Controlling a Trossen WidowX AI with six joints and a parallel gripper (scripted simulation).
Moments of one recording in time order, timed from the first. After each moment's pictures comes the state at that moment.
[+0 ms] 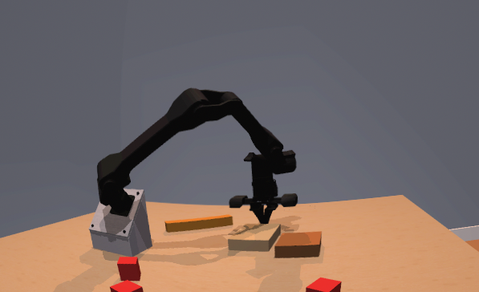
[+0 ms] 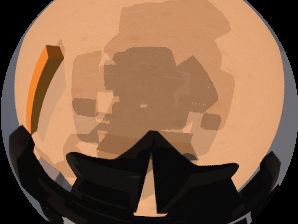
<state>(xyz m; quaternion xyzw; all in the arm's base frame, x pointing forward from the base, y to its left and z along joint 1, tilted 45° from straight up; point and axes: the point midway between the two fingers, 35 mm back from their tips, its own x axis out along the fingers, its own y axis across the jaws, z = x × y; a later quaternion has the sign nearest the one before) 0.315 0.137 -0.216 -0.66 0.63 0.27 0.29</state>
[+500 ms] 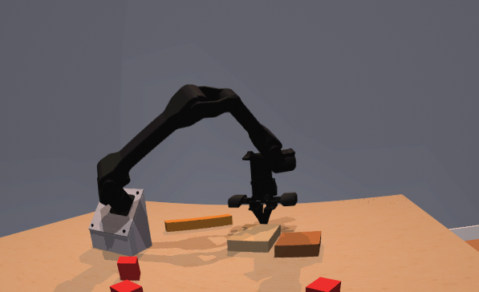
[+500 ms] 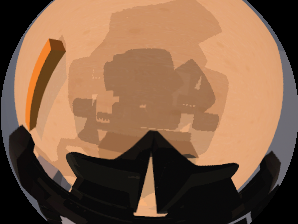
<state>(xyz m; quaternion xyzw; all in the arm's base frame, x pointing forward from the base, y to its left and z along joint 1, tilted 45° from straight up) 0.316 0.131 -0.207 -0.66 0.63 0.27 0.30</state>
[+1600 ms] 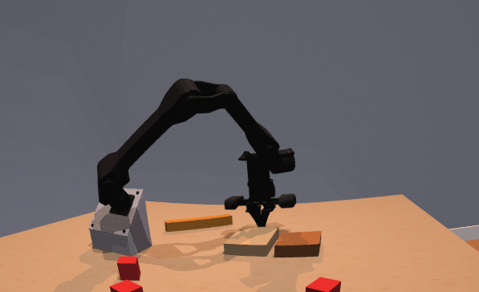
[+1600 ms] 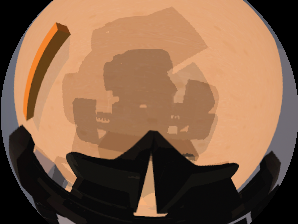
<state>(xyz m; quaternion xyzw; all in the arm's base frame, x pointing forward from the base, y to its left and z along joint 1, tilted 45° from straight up) 0.316 0.111 -0.187 -0.67 0.63 0.27 0.30</state>
